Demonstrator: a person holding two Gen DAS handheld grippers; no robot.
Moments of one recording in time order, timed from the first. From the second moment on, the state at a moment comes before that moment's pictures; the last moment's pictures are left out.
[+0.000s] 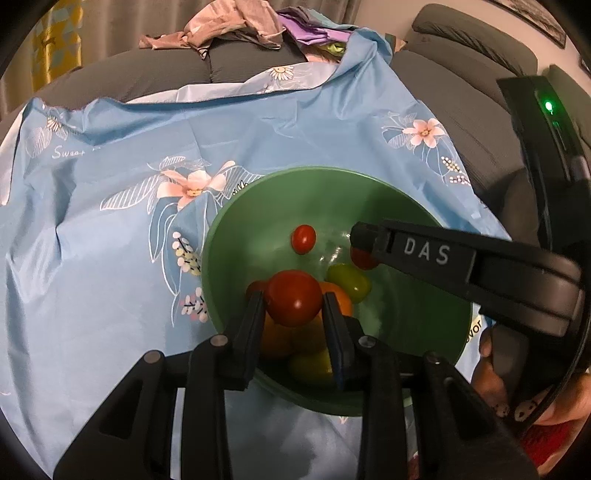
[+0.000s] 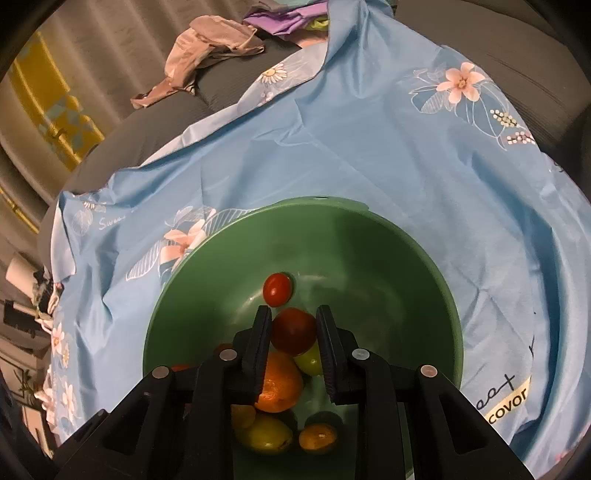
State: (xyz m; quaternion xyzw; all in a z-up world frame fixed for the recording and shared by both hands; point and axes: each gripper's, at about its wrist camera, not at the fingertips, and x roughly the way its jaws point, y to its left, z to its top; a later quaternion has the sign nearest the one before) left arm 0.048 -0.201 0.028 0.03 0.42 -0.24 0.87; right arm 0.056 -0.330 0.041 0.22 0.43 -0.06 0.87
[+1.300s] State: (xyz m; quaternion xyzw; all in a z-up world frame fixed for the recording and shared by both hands) left arm 0.024 -0.179 0.074 0.03 0.37 -0.20 0.91; right arm 0.023 -0.332 0.084 0.21 0.36 -0.09 0.90
